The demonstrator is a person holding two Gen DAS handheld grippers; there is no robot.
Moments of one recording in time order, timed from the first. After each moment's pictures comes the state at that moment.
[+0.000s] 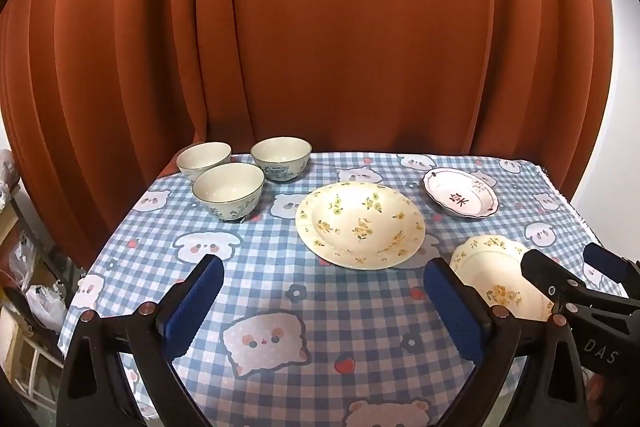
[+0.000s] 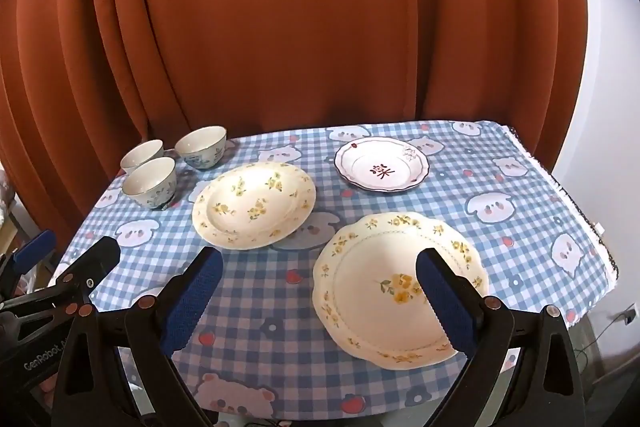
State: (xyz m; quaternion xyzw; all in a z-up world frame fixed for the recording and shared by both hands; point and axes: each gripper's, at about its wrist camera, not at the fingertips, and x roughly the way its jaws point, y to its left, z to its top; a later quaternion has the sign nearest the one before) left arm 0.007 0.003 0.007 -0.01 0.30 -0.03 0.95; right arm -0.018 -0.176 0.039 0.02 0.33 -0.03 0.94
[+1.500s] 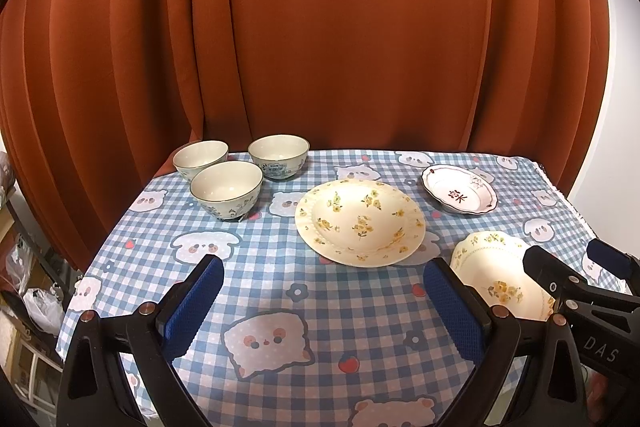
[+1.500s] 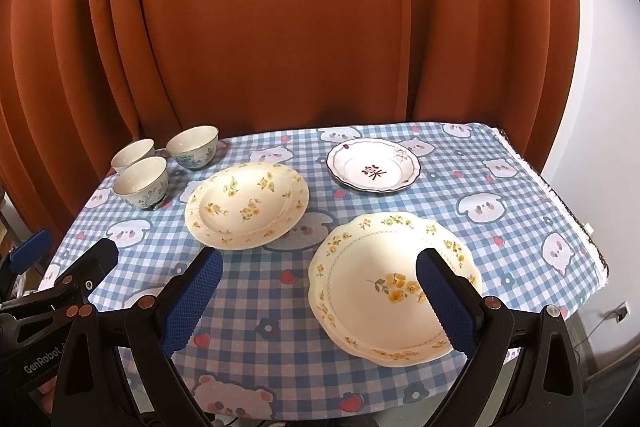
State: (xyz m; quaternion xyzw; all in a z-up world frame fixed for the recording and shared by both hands) left arm 0.005 0.008 0.004 -0.01 0.30 -0.03 0.95; right arm -0.018 -0.169 0.040 0.02 0.34 -0.05 0.94
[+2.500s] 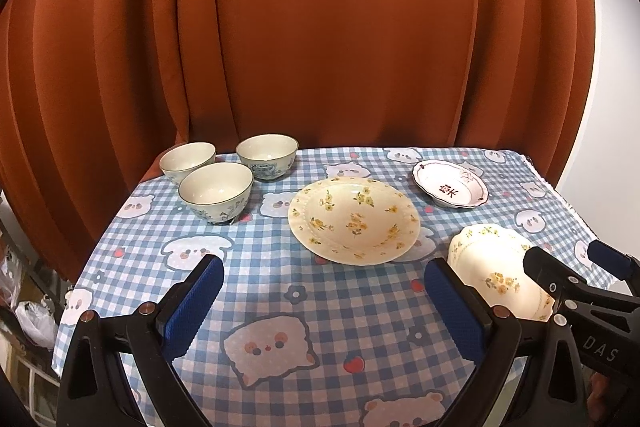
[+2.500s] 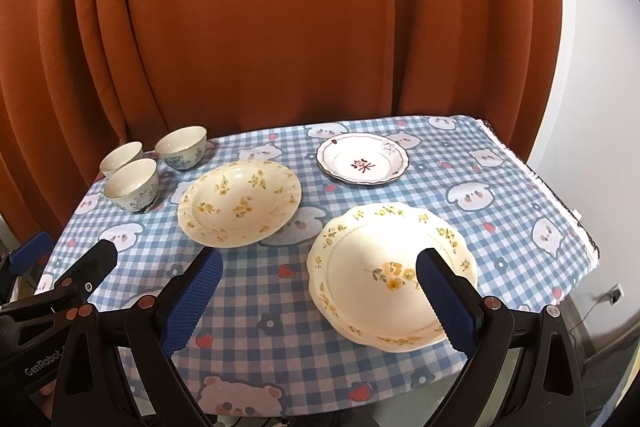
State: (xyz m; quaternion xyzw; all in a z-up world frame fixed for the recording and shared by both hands) left arm 0.013 0.015 -0.003 0.00 0.30 -0.06 0.95; right arm -0.025 -0.155 0.035 0.02 0.34 -0.09 0.94
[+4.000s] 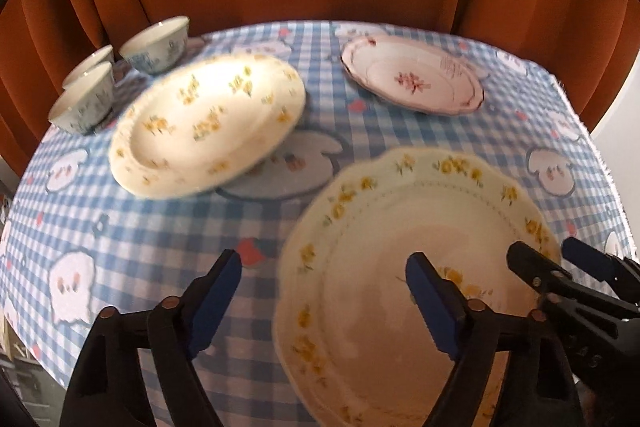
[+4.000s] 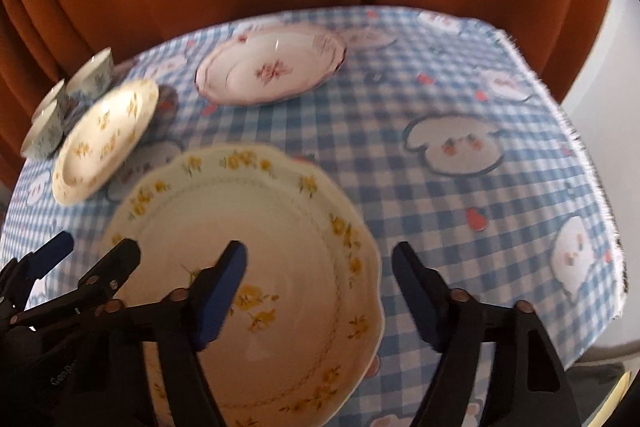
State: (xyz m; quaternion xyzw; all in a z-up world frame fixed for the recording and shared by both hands) left arm 0.108 -0.192 -0.113 -0.01 0.49 -0.02 0.87; right arm 0.092 -0.356 -0.078 0.02 0.51 -0.03 0.86
